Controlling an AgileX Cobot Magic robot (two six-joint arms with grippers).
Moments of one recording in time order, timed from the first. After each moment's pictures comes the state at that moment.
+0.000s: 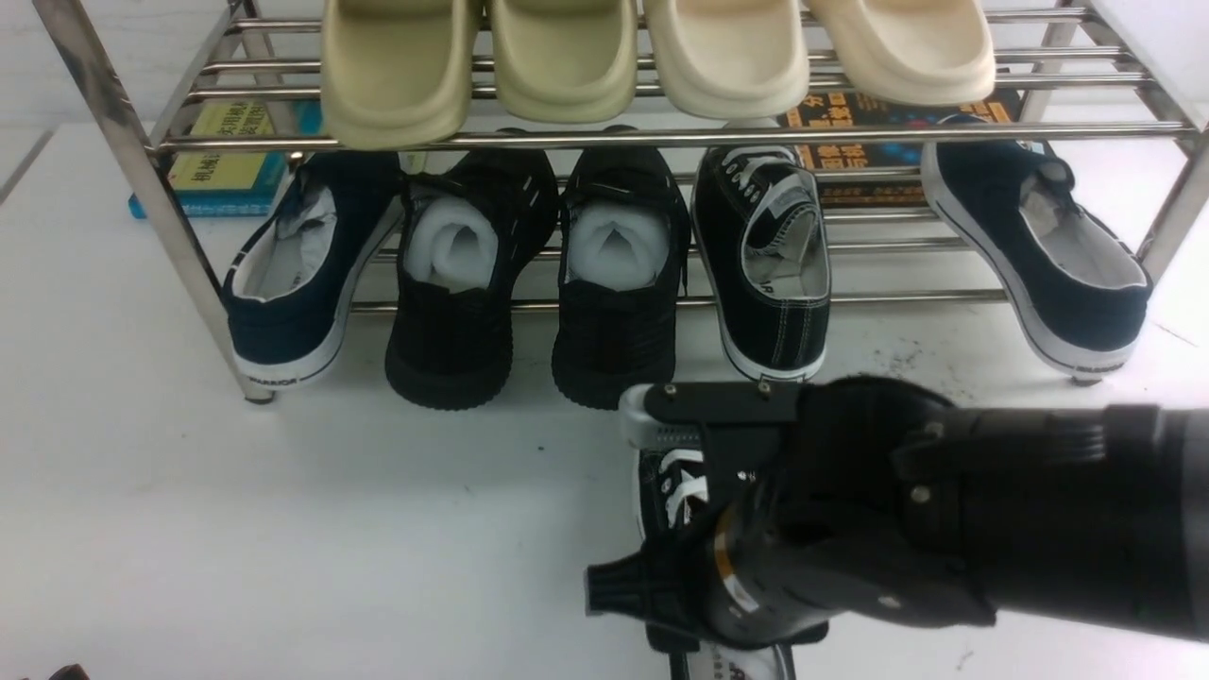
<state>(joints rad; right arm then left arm) 1.01 1.66 -1.13 -0.23 0.75 1.13 -0.07 -0.01 0.01 0.16 0.41 -0.42</state>
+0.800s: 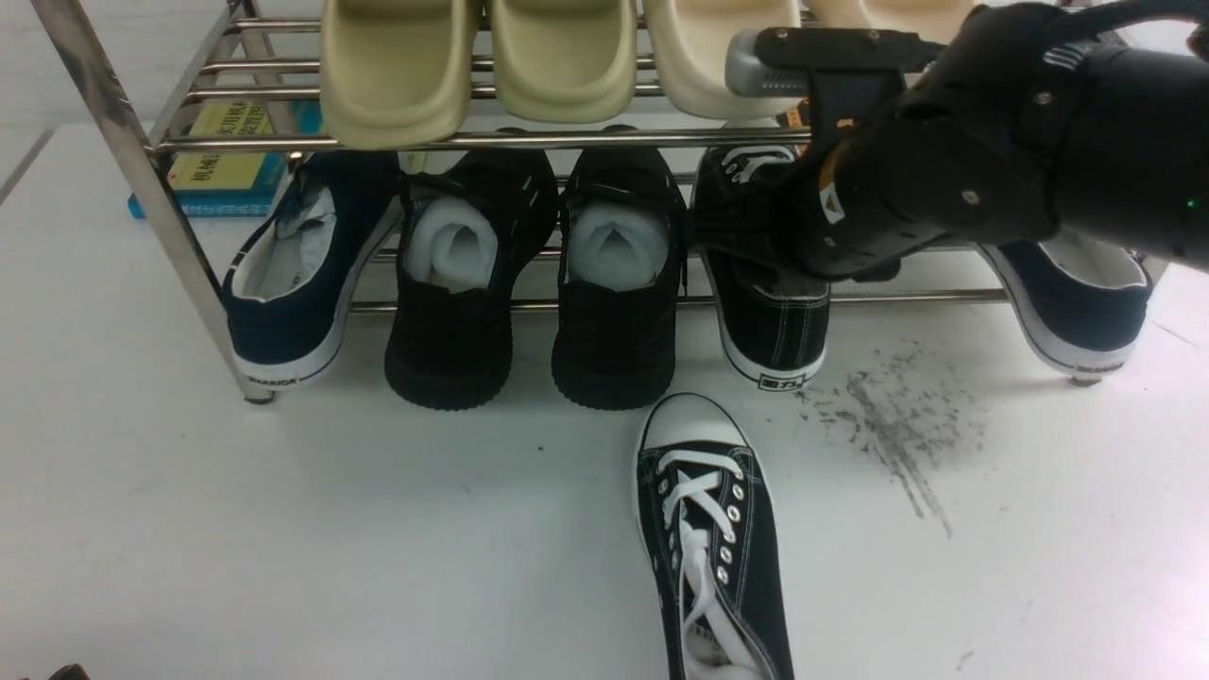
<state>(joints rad) 0.64 1.74 -1.44 -0.35 0.67 0.83 -0.07 -0.01 0.01 0.16 0.41 -0.42</state>
